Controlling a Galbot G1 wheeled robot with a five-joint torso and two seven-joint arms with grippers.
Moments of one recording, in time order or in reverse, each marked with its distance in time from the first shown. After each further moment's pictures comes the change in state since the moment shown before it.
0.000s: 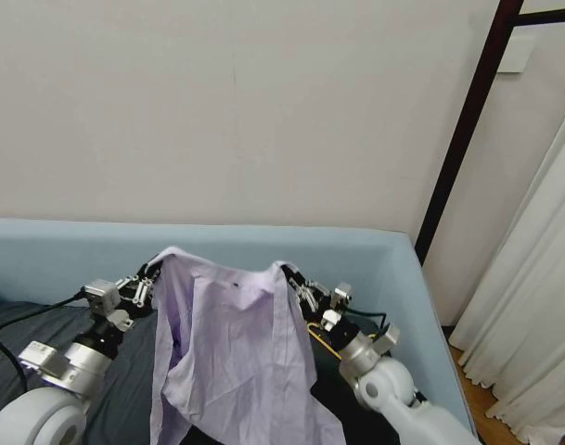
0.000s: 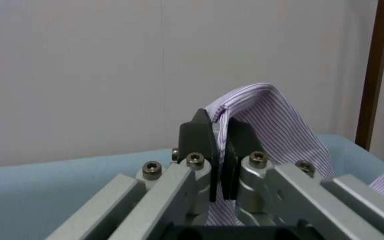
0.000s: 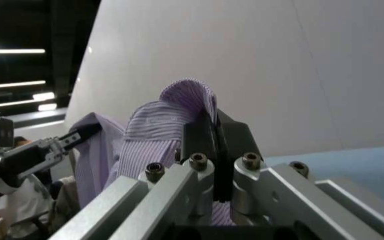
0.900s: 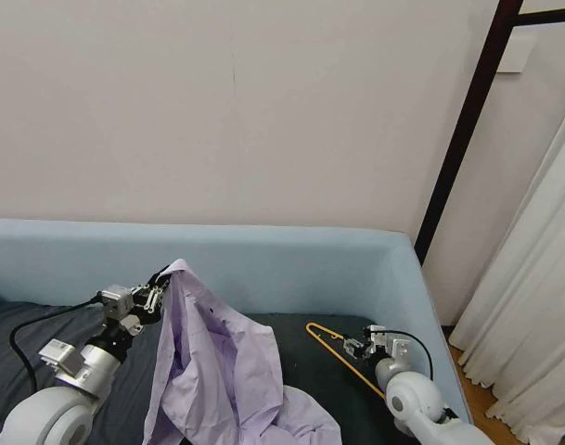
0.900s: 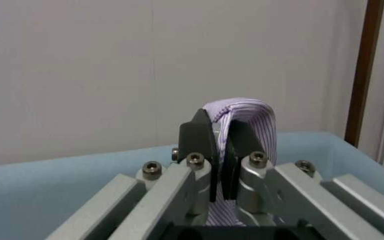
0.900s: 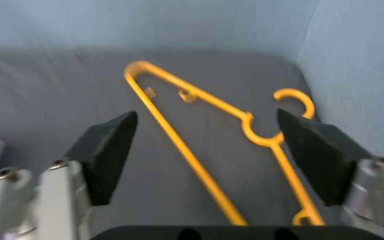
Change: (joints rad) left arm -0.019 0.024 0.022 0.002 -0.027 0.006 0.008; right arm 0.096 -0.043 0.065 -0.253 -0.220 -0.813 0.708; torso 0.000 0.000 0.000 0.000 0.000
